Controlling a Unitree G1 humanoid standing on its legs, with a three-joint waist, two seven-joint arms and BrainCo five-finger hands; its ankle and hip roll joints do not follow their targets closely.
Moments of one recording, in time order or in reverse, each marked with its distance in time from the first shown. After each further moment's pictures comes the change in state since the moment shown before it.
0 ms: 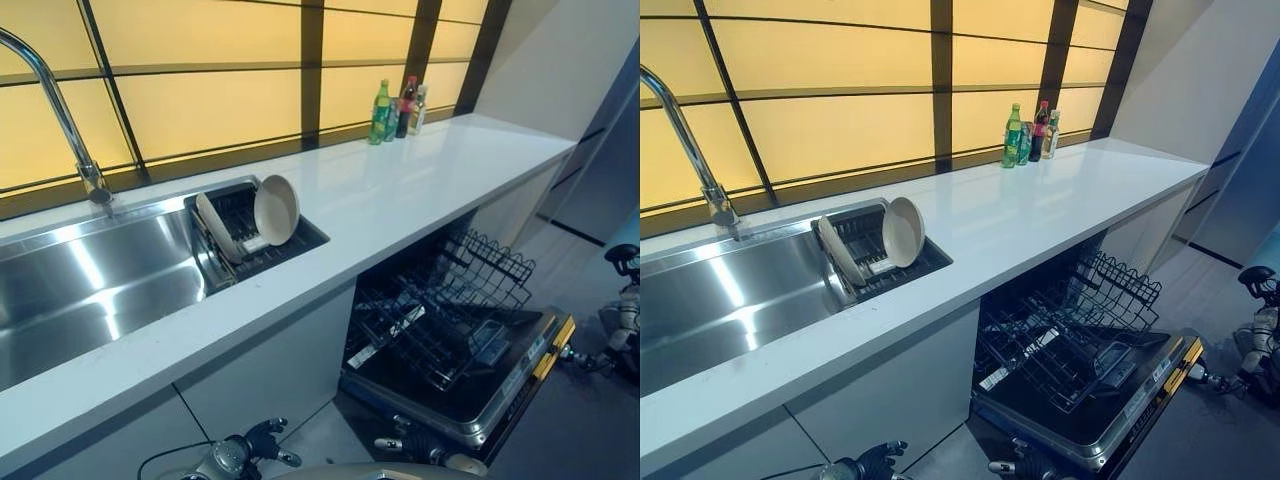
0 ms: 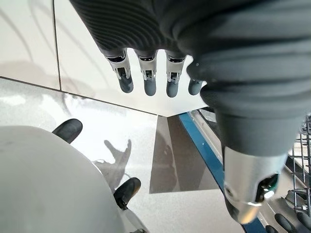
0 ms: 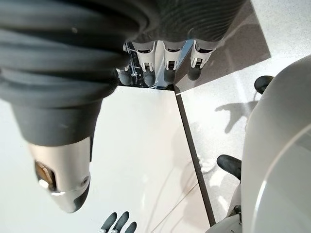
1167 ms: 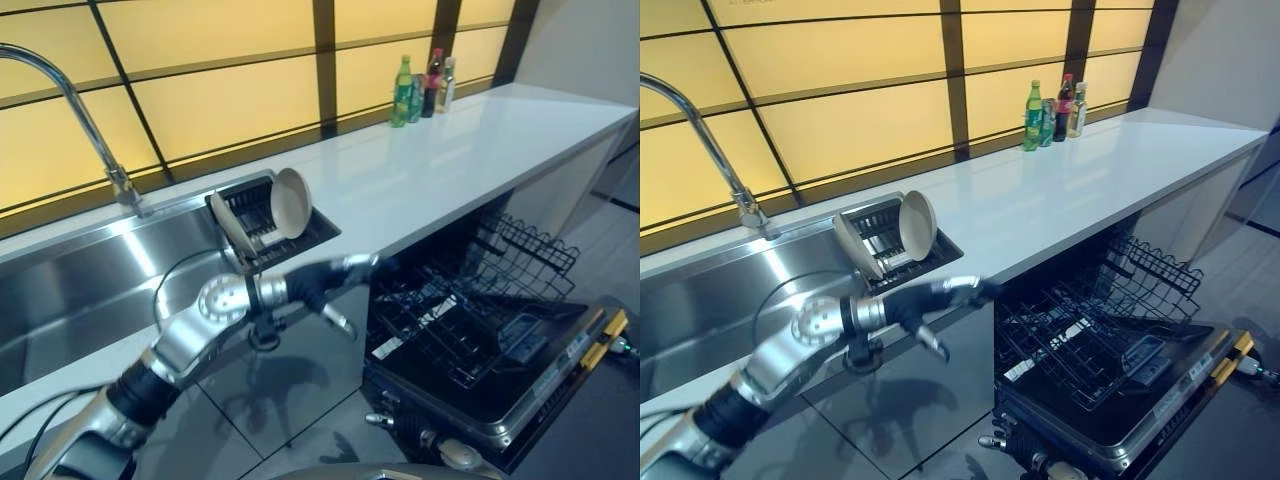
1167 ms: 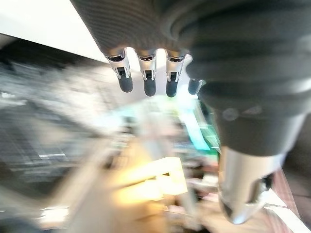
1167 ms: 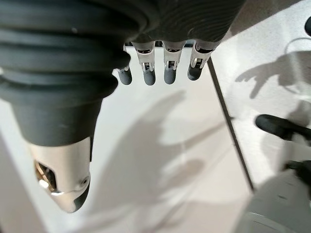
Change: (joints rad) left arm -0.380 0.371 0.083 -1.427 -0.867 0.265 -0.371; right arm 0.073 -0.026 0.052 -0.280 0.109 0.080 0.012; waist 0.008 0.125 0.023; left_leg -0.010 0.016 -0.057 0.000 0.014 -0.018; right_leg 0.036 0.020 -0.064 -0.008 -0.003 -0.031
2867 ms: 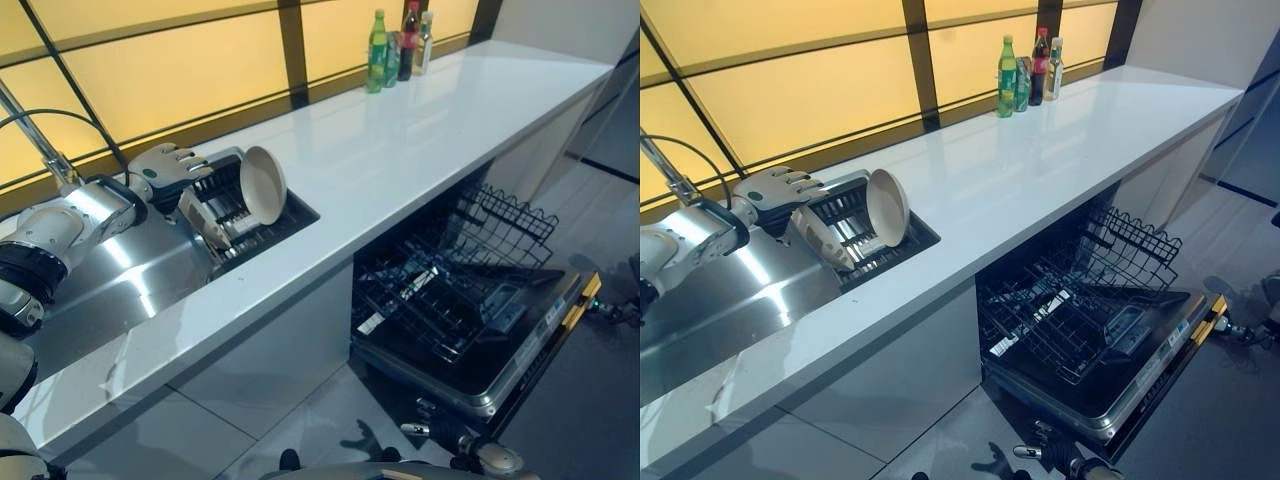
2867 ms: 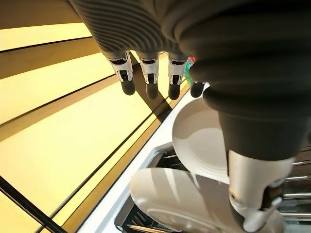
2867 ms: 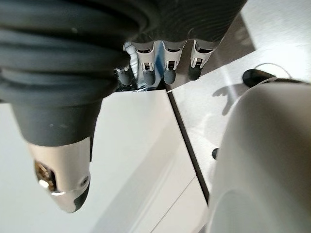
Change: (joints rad) left arm -0.505 0.531 -0.399 0.919 1.591 -0.369 0.684; right arm 0.032 -0.182 -0.053 -0.066 -0.023 0.025 0.029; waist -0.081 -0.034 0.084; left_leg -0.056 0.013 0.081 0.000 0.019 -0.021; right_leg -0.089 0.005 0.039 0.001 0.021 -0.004
